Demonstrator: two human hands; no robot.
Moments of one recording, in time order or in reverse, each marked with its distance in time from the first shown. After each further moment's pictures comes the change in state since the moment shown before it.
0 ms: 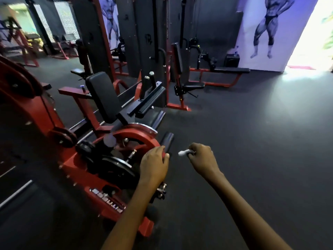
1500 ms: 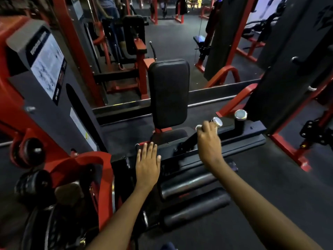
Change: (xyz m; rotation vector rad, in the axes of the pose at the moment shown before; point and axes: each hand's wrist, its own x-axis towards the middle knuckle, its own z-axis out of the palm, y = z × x) left_hand 0.556 -0.252 0.201 0.451 0.361 -0.788; right_hand 0.725 -0.029 0.317 -0.075 -0.168 -0.951
